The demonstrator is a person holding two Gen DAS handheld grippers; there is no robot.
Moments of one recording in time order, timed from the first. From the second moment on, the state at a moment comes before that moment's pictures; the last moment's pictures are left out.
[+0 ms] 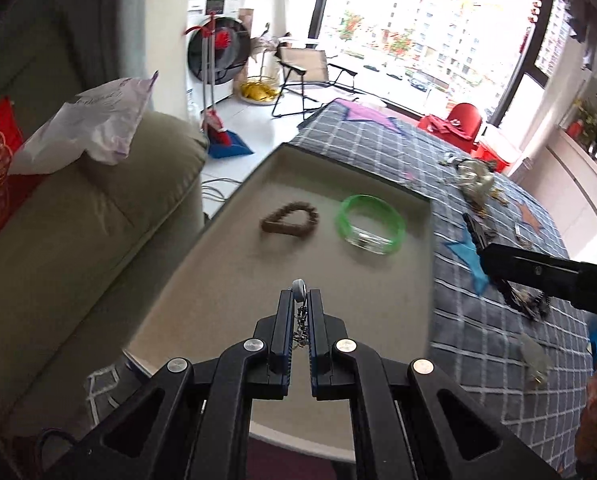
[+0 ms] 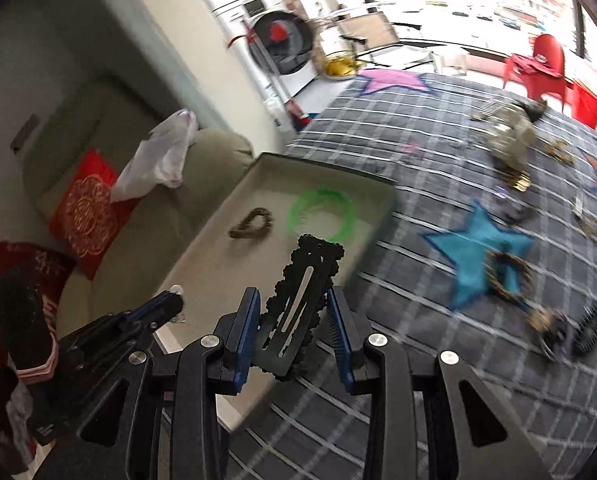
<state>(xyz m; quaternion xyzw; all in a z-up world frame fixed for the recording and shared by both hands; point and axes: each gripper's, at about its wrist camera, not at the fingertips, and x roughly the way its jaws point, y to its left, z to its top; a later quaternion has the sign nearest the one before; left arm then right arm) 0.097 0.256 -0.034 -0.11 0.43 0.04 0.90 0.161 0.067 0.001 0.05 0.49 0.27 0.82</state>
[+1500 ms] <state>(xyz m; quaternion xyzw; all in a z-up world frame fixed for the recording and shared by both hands) 0.152 0.278 -0.095 -0.08 0.49 0.11 0.86 0.240 0.134 -0.066 0.00 0.54 0.27 0.80</state>
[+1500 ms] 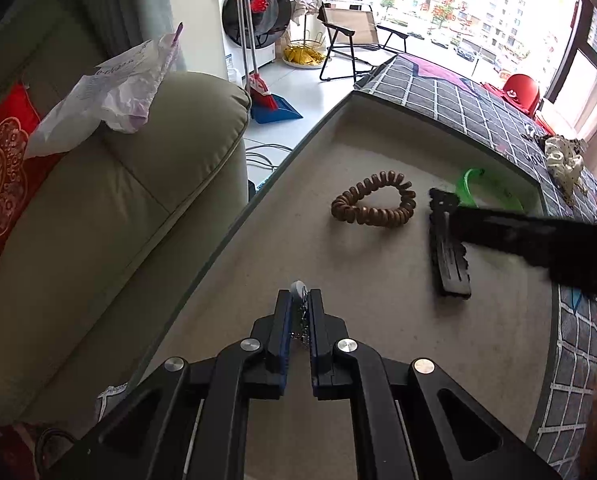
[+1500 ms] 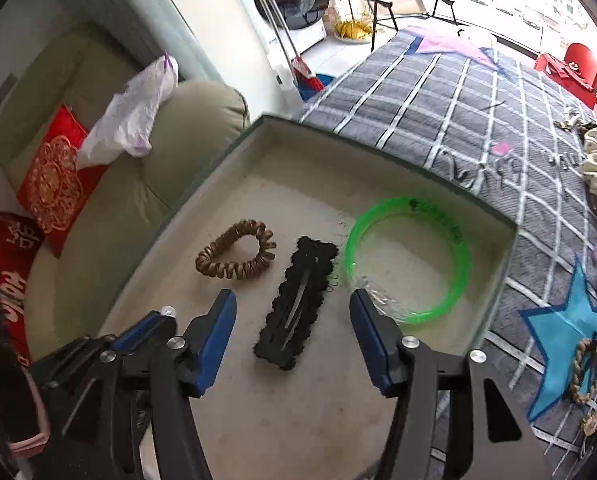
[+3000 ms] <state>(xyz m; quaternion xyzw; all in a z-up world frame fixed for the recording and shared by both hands) 0.080 0.214 -0.048 -0.05 0.47 0.09 0.88 0.120 -0.008 -0.031 0.12 0.52 0.25 0.81</state>
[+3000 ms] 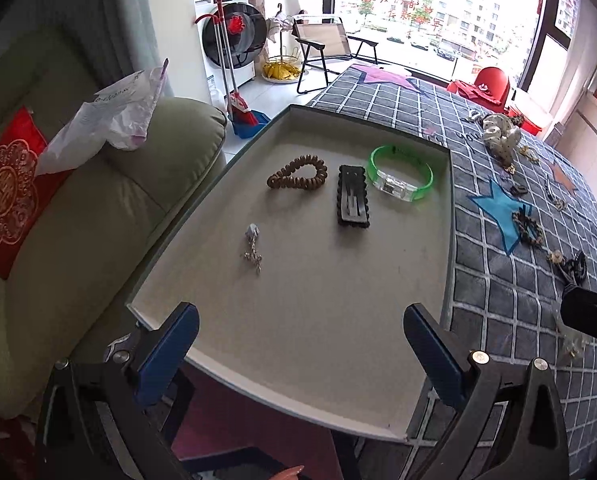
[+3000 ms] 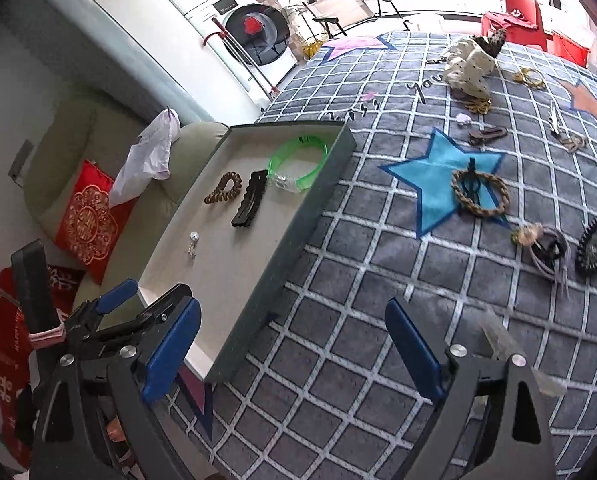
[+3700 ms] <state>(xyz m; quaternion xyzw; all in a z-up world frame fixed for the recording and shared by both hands) 0.043 0.131 -0.020 -0.04 0.45 0.00 0.89 0.063 -0.133 -0.039 0.10 0.51 0.13 0.84</state>
